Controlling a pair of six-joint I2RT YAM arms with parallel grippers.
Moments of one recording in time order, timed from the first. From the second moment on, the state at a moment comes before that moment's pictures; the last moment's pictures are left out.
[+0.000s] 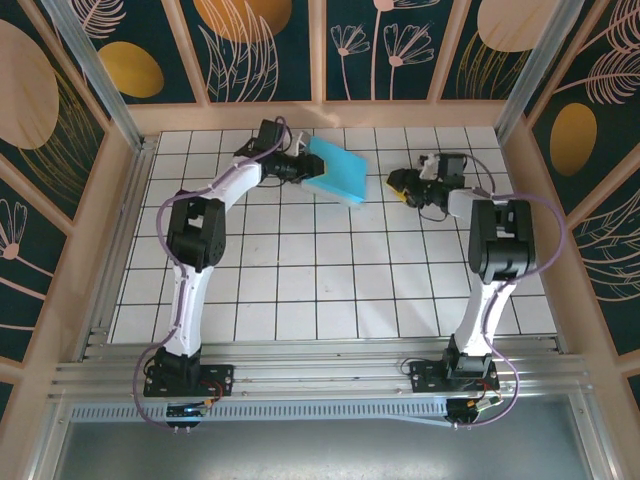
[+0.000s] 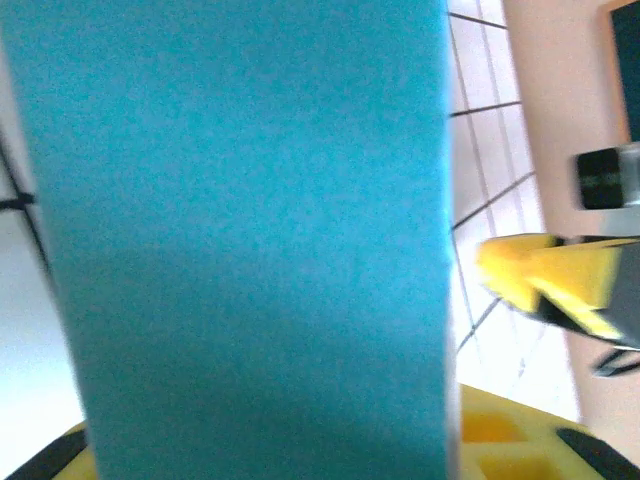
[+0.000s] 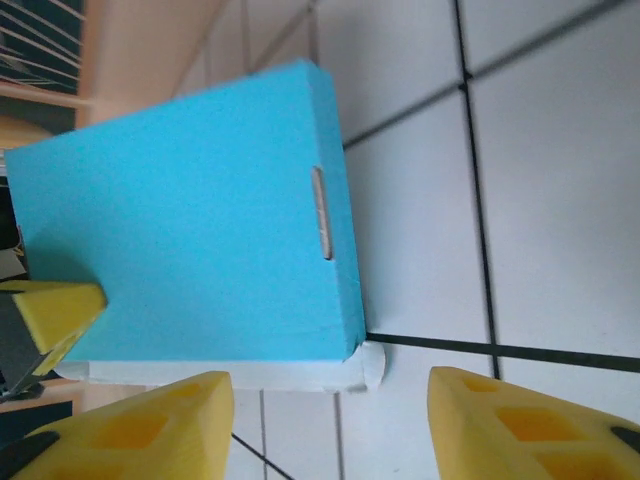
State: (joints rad) left arm -0.35 2.34 1.99 -0.46 0.64 -0.47; right arm 0.01 1.97 1.22 0.05 -0.77 0.65
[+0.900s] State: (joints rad) left arm -0.58 2.06 2.09 -1.13 0.12 0.34; right arm 0.20 1.54 1.09 0.02 -0.98 -0.69
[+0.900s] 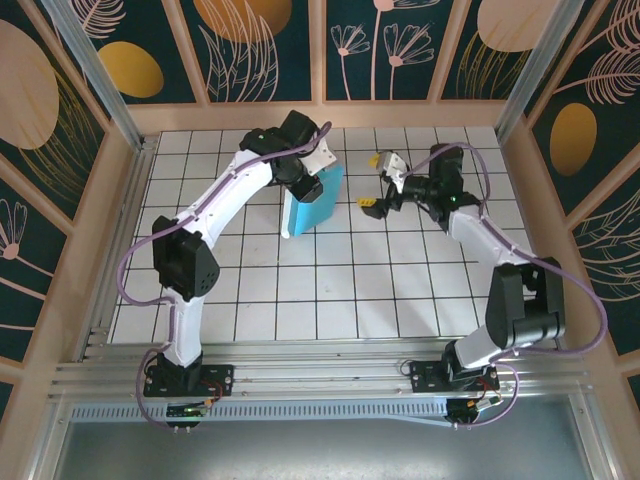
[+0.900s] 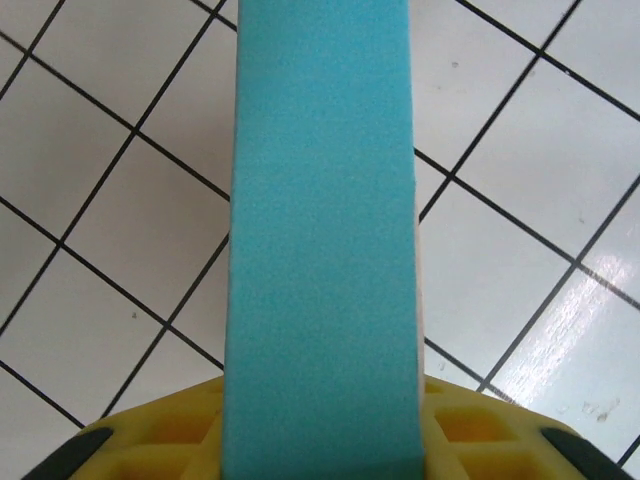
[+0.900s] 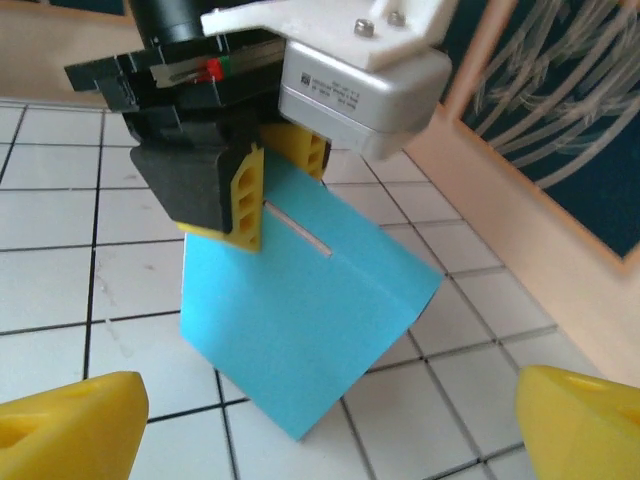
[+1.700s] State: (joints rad) left arm -0.63 2.02 2.08 -1.15 0.15 0.52; right arm 0.26 1.97 1.59 -0.61 -1.20 -1.26
